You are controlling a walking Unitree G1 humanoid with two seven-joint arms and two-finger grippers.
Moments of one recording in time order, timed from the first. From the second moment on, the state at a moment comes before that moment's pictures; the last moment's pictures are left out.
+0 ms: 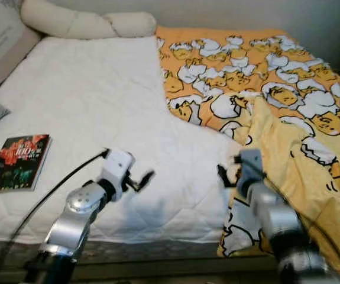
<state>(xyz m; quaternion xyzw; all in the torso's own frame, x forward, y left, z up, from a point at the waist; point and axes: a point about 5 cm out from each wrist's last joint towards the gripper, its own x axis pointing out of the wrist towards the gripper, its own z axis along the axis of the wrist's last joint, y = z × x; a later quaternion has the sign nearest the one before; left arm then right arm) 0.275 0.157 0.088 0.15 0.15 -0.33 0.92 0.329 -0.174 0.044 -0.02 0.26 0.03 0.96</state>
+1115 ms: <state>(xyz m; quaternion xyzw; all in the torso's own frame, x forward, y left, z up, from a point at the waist) 0.226 0.145 0.105 0.16 0.21 -0.48 0.84 0.294 -0.193 -0.009 -0.04 0.40 -0.01 0.92</state>
